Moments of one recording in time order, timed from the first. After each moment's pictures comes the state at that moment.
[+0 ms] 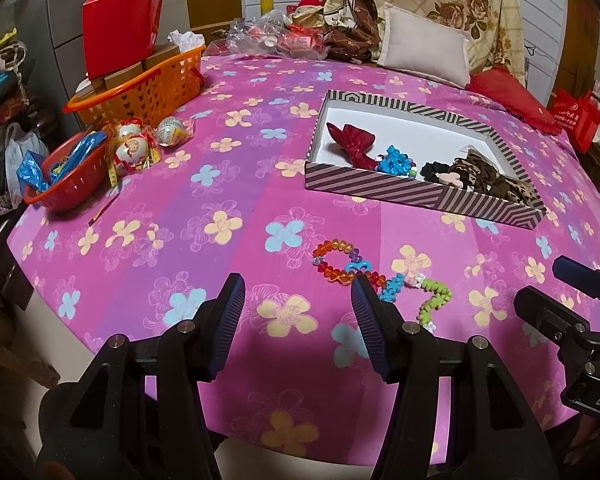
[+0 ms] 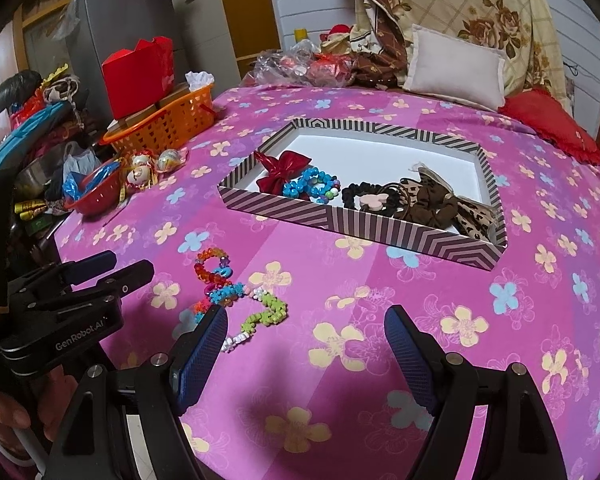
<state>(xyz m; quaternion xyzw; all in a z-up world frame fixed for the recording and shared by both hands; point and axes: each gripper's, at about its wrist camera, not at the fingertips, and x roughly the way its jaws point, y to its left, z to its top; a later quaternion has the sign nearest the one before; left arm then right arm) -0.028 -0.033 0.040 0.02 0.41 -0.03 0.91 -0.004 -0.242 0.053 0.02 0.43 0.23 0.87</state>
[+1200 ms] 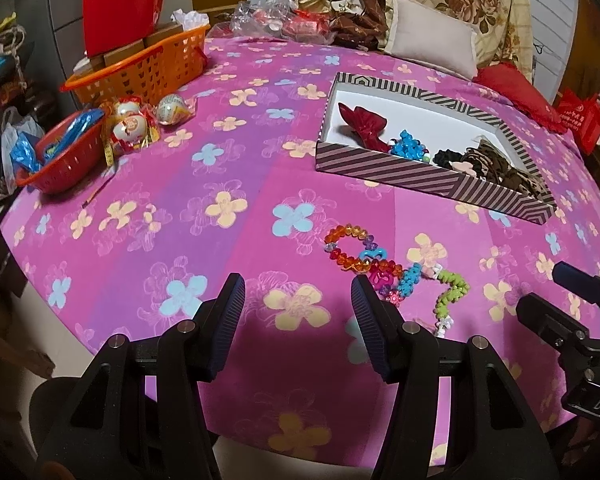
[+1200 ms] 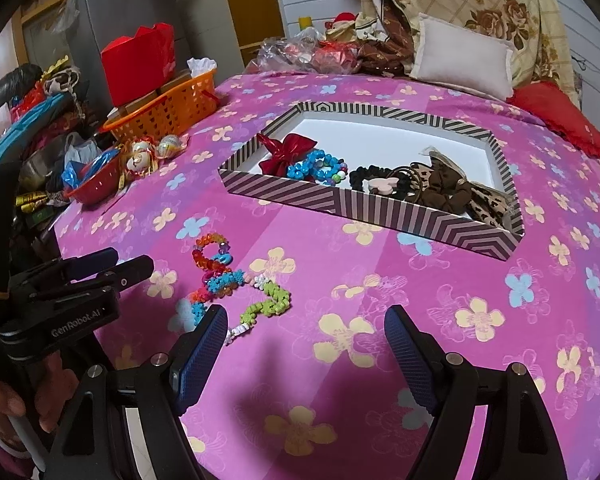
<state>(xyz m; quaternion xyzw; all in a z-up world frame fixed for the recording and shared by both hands) -0.018 -0.021 0.024 0.00 0.44 -0.03 0.90 0.001 -0.235 0.038 0.02 0.45 0.24 0.86</state>
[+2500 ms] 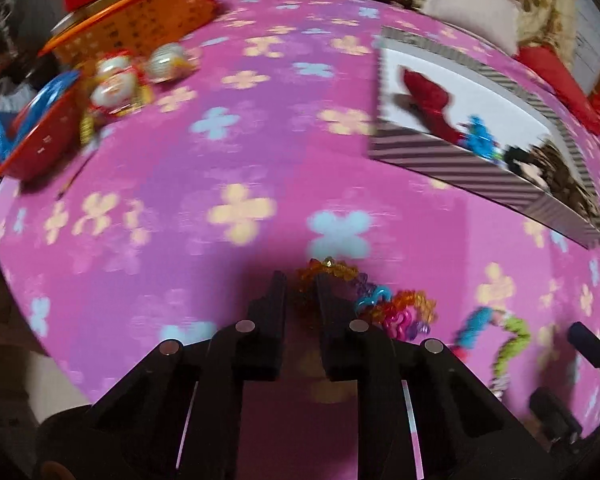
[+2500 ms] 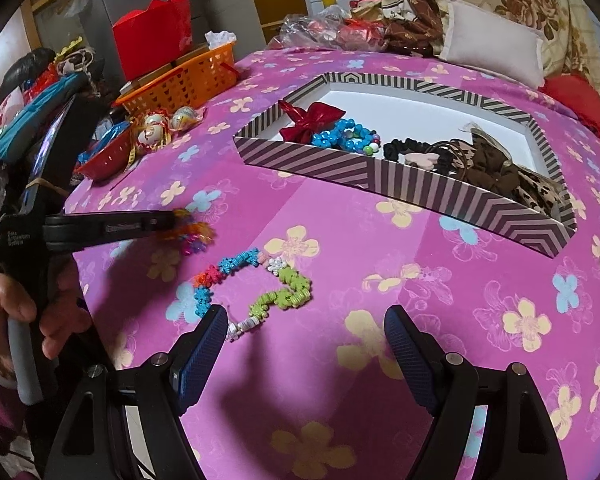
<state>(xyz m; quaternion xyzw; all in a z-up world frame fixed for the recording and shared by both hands) 0.058 0.011 -0.010 -0.01 0.52 0.01 0.85 0.014 -0.216 0.010 0.01 0.47 0.28 0.84</state>
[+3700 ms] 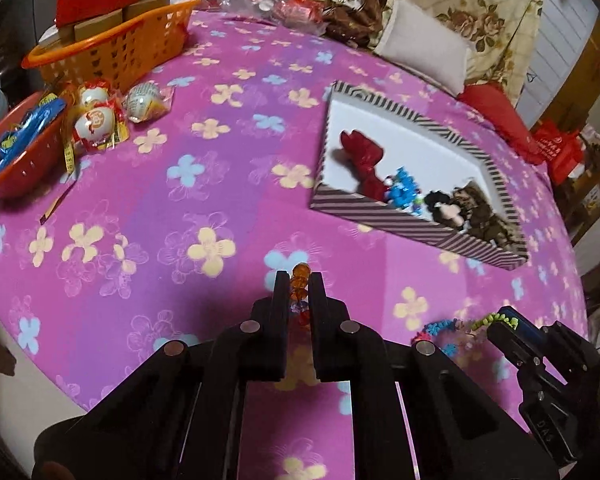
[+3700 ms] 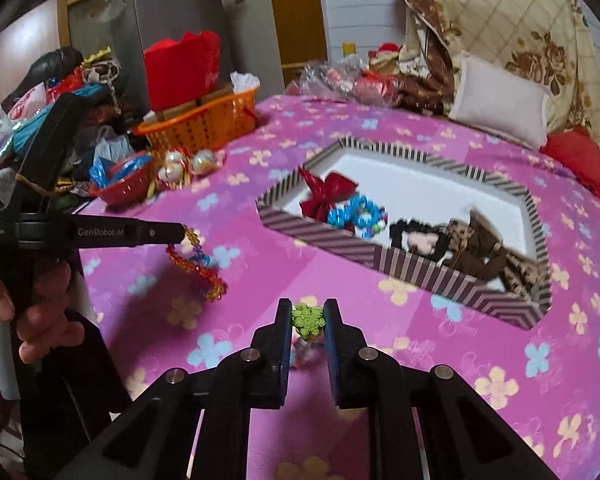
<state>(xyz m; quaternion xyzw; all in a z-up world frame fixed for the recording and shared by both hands) 0.048 0.009 0.045 -0.08 0.47 -0.10 0.87 0.013 -0.211 0.058 -0.01 0.38 0.30 0.88</state>
